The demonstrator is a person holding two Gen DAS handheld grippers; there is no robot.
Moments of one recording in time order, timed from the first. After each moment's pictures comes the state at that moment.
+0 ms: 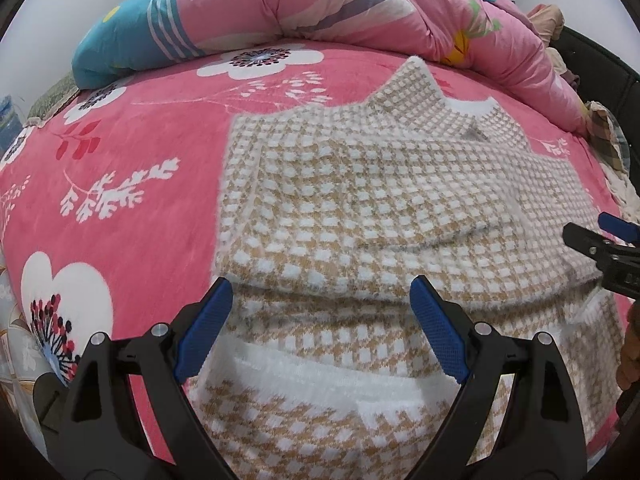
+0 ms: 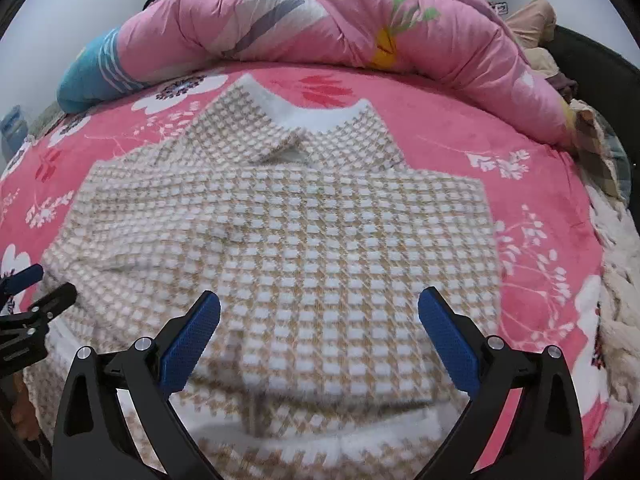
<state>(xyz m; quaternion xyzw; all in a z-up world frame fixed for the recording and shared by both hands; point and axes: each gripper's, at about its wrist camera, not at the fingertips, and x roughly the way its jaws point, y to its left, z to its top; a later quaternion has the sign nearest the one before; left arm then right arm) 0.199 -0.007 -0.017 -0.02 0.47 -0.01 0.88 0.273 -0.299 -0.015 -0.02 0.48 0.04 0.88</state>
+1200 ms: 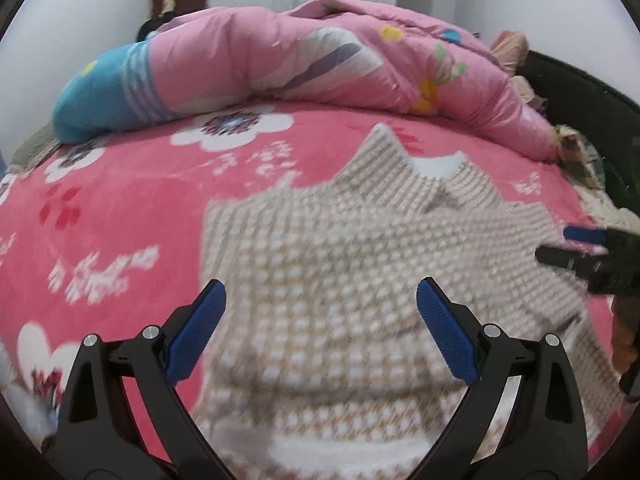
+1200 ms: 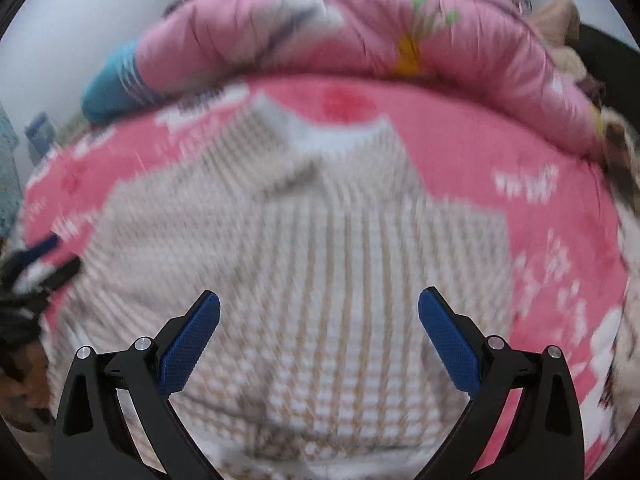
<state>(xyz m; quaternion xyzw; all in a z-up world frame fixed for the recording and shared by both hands) 0.229 -0.015 0.013 -0.01 0.38 -0.07 0.92 0.299 -0.312 0.014 0.01 0.46 0.11 0.88</state>
